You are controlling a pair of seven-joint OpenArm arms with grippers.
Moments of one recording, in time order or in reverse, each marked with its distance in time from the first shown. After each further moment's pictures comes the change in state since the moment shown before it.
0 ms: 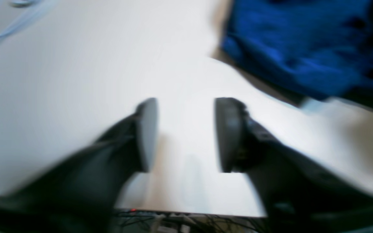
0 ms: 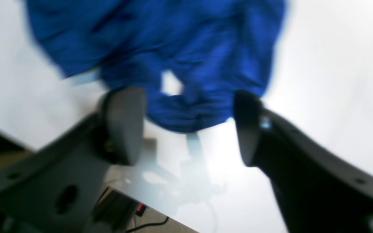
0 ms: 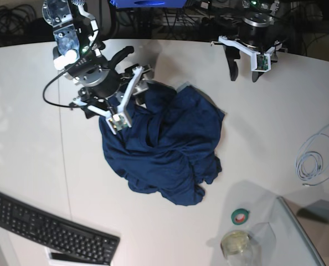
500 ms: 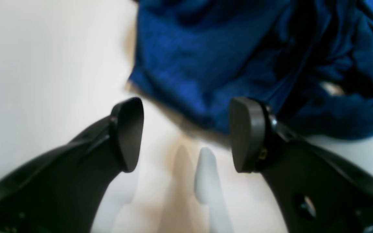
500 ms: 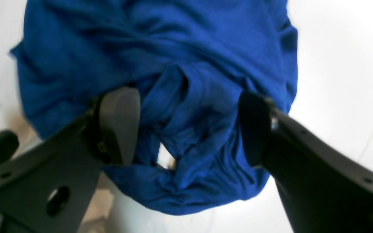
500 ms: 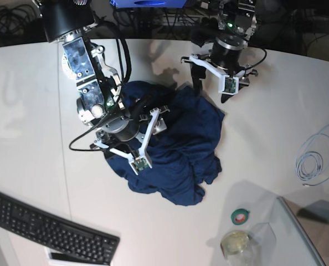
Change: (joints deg) left arm -12.4 0.3 10.4 -9.0 -0.1 -0.1 0.9; right arm 17.5 -3.6 -1.7 -18.8 0.1 0.0 1.0
